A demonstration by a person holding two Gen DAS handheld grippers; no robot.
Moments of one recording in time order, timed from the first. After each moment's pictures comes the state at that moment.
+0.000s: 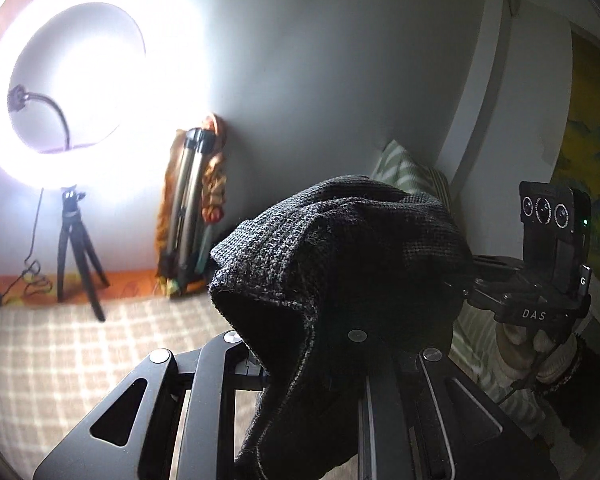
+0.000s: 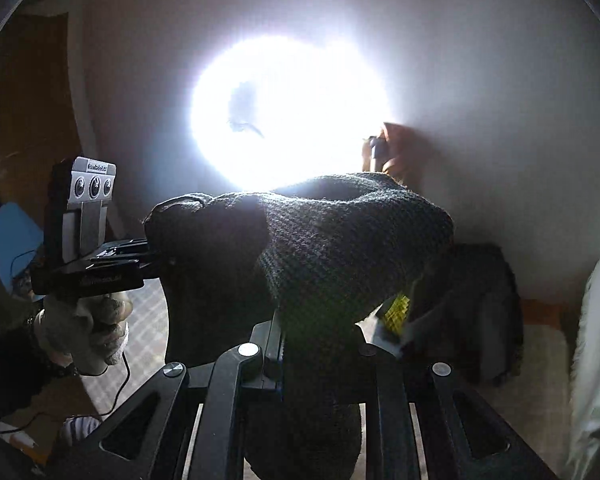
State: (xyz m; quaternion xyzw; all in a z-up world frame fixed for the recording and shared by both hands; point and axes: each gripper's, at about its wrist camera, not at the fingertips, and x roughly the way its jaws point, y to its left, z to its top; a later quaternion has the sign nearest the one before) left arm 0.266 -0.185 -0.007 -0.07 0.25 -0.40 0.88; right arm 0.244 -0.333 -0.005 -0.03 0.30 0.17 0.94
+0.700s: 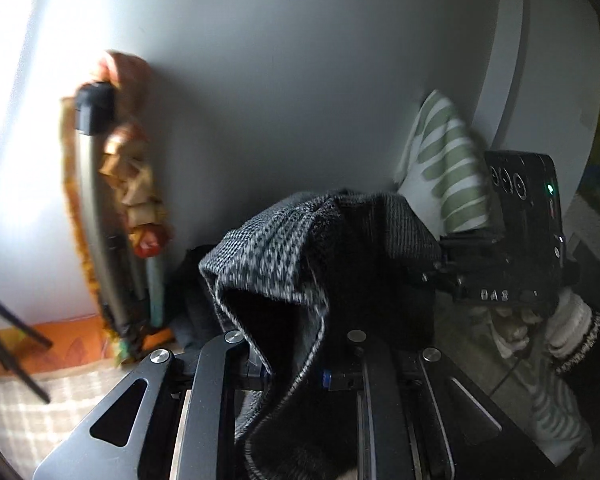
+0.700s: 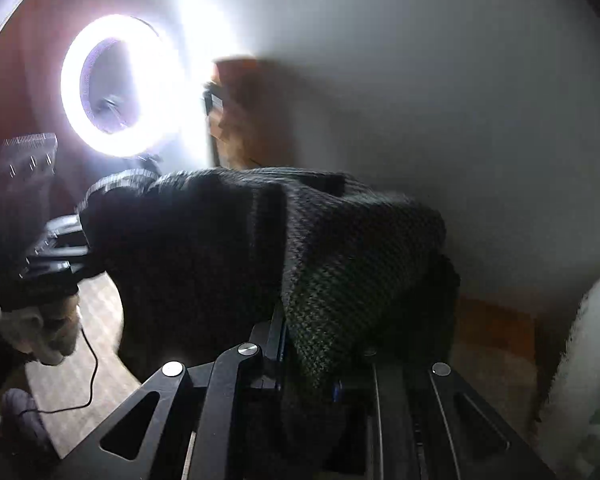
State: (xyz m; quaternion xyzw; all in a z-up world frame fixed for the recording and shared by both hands) left arm 0.391 -0.365 -0.061 0.00 0.30 -0.39 0.87; right arm 0.397 -0.513 -0.094 -0.03 0.39 0.14 0.91
